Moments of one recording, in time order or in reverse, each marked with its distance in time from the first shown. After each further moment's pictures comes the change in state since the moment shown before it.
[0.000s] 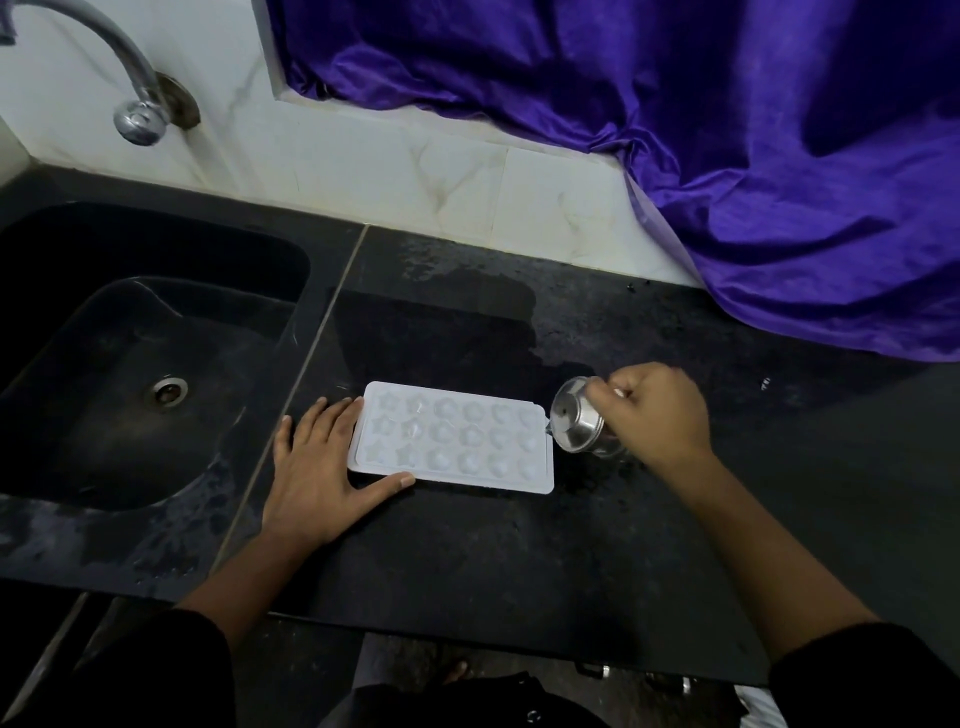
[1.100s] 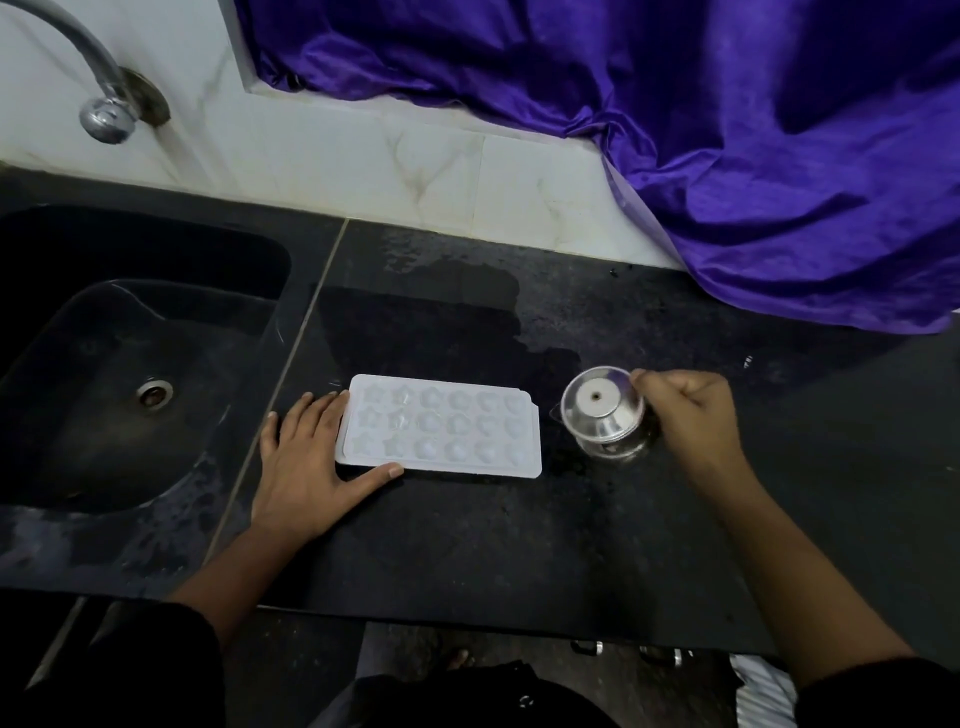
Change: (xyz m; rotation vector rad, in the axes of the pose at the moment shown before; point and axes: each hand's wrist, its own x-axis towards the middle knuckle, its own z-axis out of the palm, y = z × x) left_hand -0.001 0.000 0.000 -0.004 0.001 0.007; right_hand -0.032 0.031 -0.018 0.670 0.105 0.270
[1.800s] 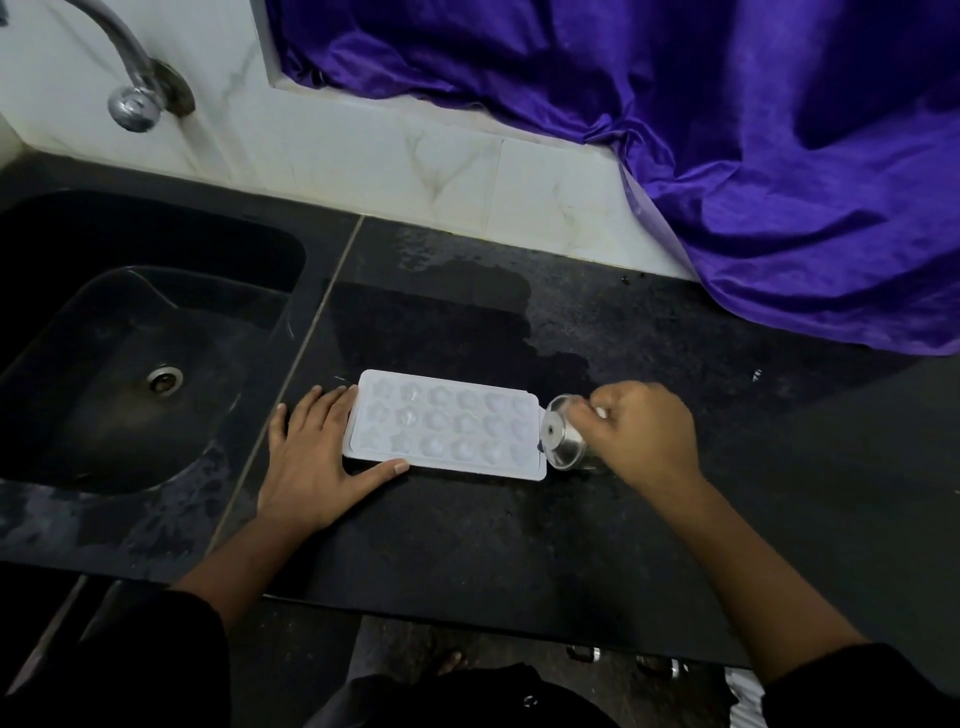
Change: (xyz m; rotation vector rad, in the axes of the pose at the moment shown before) left_hand -0.001 0.001 -0.001 0.000 0.006 0.001; right_hand -0.007 -0.012 0.041 -0.871 -0.150 -0.294
